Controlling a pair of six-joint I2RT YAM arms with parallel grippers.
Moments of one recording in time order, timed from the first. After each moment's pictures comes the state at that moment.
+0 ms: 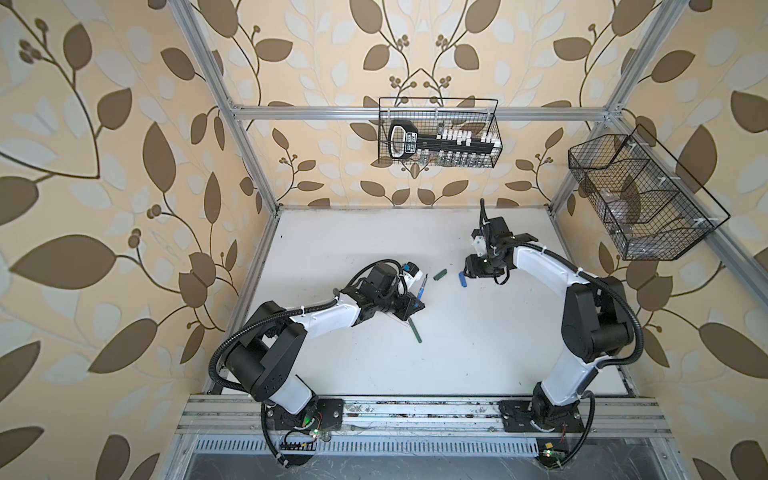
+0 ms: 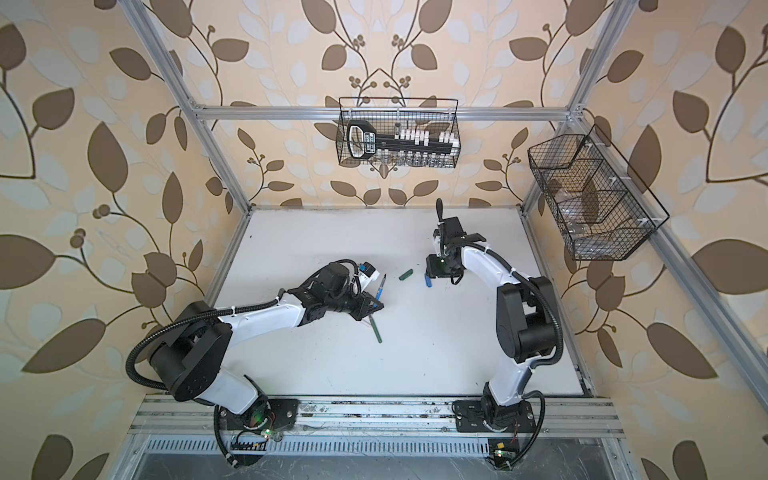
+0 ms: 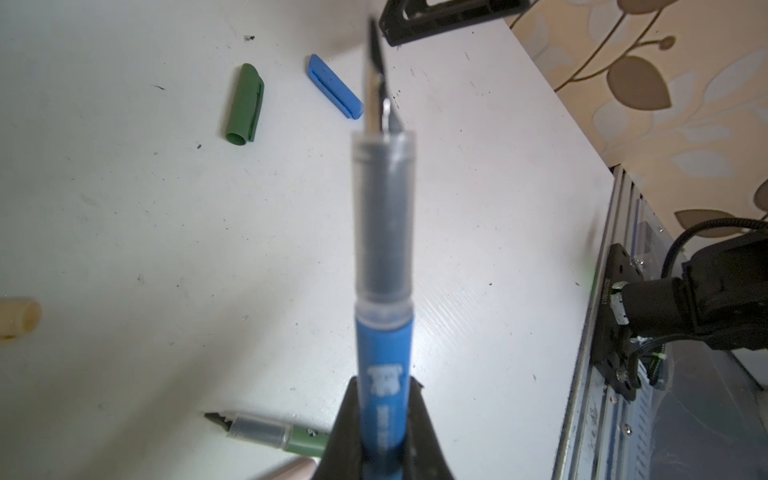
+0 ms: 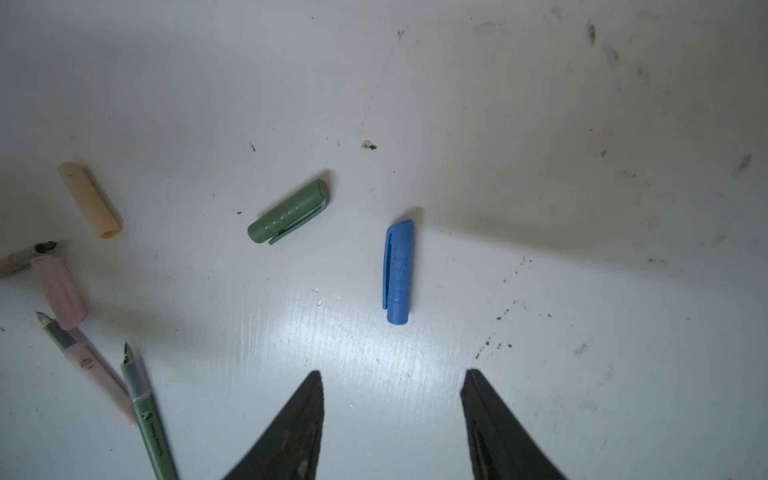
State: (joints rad) left arm -0.64 1.54 0.79 0.01 0.49 -0.21; right arm 0.23 1.82 1.36 -0.76 -0.11 0.11
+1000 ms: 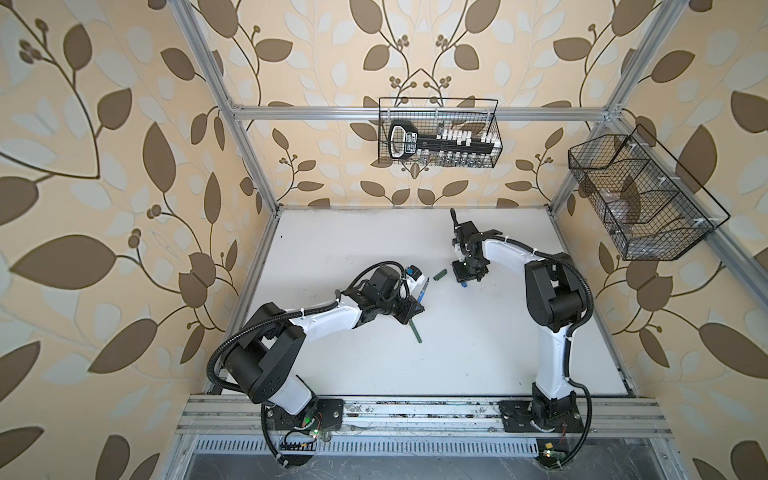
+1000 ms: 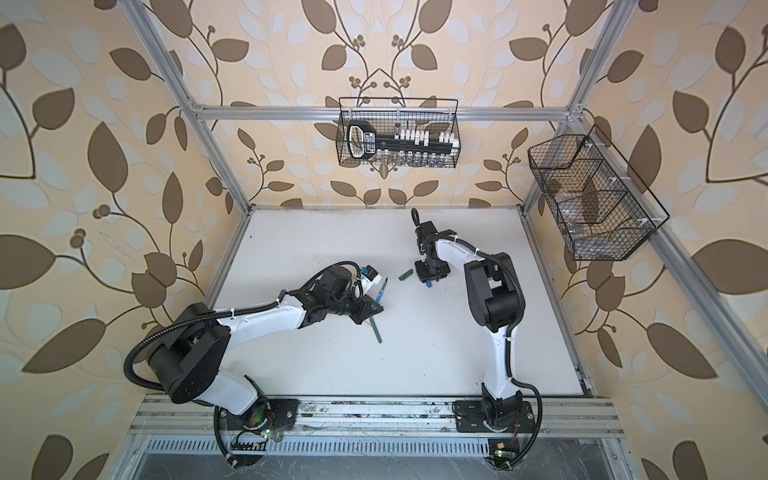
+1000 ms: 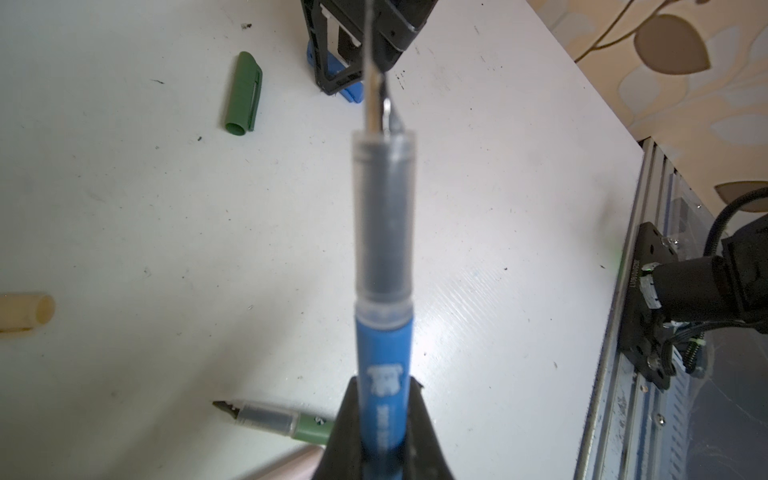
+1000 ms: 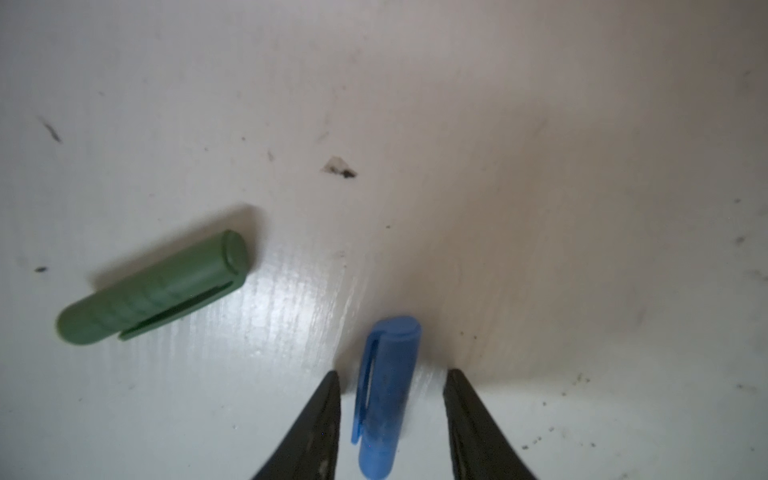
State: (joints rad) left arm -0.66 1.53 0.79 -0.01 0.44 -0.16; right arm 0.31 2.10 1.54 -0.83 0.06 0.06
